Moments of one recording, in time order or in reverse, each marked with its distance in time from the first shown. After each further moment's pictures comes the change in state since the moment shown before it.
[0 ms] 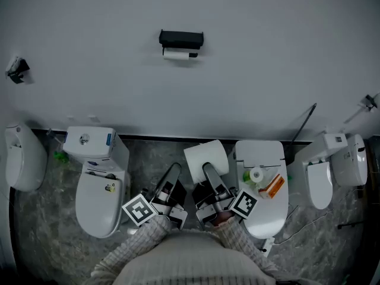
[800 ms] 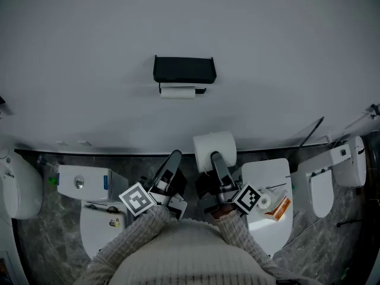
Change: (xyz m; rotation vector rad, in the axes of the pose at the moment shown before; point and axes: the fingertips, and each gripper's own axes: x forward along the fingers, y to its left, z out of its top) left arm 0.192 0.078 0.150 -0.016 0.086 -0.055; right arm 0.198 -0.060 0.129 -0.013 -0.185 -0.040
